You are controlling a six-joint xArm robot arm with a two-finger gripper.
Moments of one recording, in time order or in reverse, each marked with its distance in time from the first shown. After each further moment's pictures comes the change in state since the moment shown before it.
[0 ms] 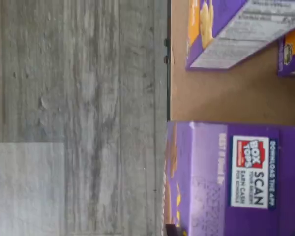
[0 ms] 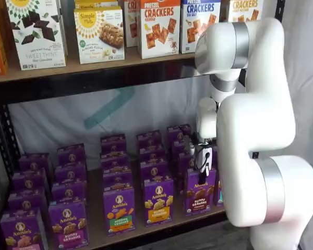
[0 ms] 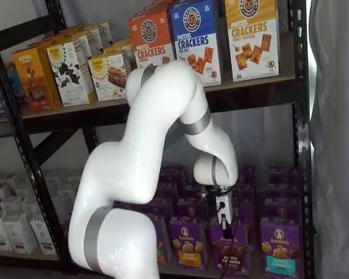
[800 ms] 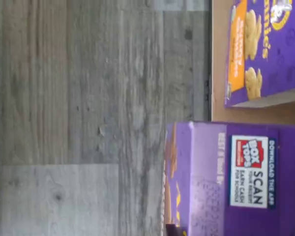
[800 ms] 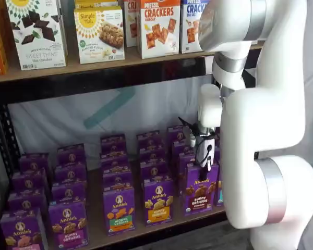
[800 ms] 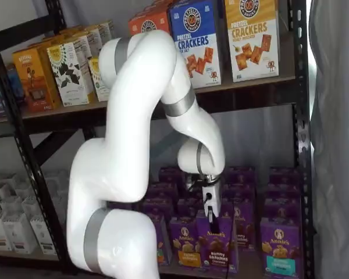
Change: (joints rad) arm 0.040 -0.333 0.333 0.060 0.013 -0.015
